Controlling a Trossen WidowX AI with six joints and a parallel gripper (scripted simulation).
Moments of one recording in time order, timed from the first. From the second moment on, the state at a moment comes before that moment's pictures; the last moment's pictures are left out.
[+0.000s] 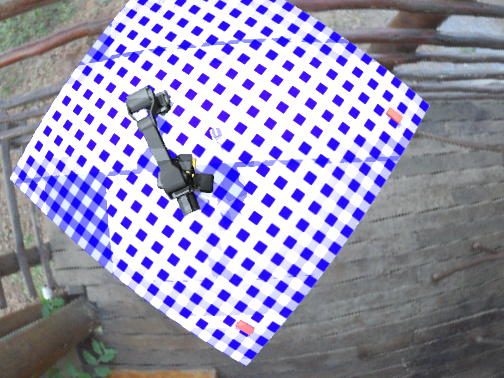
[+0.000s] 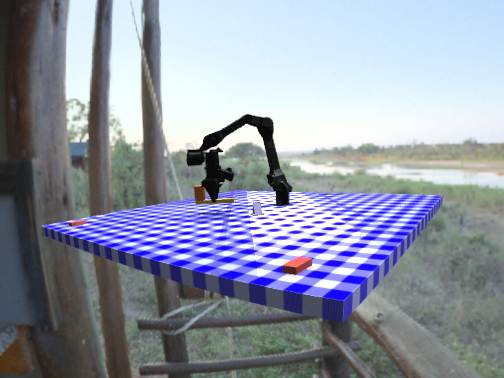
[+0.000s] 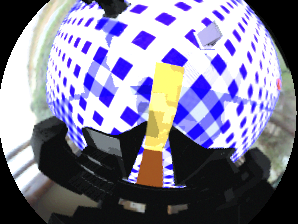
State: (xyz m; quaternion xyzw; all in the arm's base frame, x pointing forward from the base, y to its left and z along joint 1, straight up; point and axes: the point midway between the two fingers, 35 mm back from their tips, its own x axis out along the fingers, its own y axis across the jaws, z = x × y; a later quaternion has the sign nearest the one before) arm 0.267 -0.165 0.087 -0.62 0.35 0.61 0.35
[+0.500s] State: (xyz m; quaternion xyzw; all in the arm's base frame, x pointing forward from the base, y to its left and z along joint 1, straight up) arm 0.265 -0.163 0.126 -0.62 0.35 0.61 0.35
